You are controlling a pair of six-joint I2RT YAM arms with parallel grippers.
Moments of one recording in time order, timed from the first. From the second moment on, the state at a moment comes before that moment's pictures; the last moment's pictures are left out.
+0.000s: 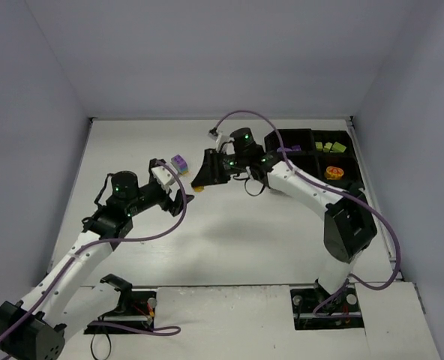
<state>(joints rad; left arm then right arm) -0.41 0.89 0.74 -0.11 0.47 0.26 0.68 1.75 1.37 -0.18 -0.71 0.59</state>
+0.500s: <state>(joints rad) -0.41 0.90 0.72 -0.12 0.05 -0.06 0.07 1.62 1.35 -0.38 -0.06 0.38</state>
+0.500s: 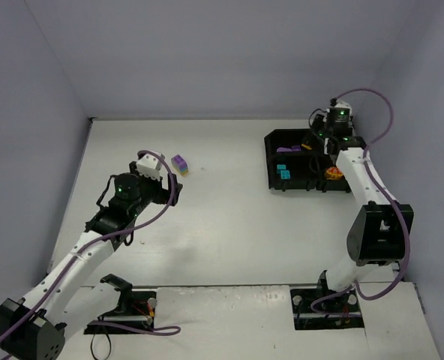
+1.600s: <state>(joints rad) -0.36 1.41 1.10 -0.33 -0.04 0.04 -0.15 1.62 1.33 -0.43 0.02 0.39</state>
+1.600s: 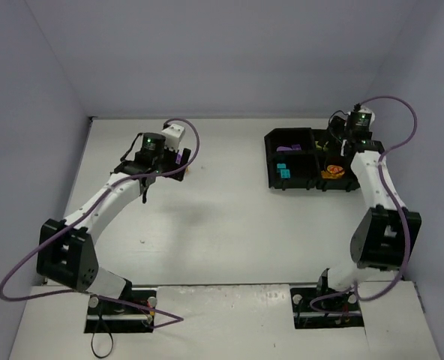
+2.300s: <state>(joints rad) -0.33 1.98 1.78 -0.72 -0.16 -0.40 -0.04 1.25 1.07 -0.43 -0.14 0.40</state>
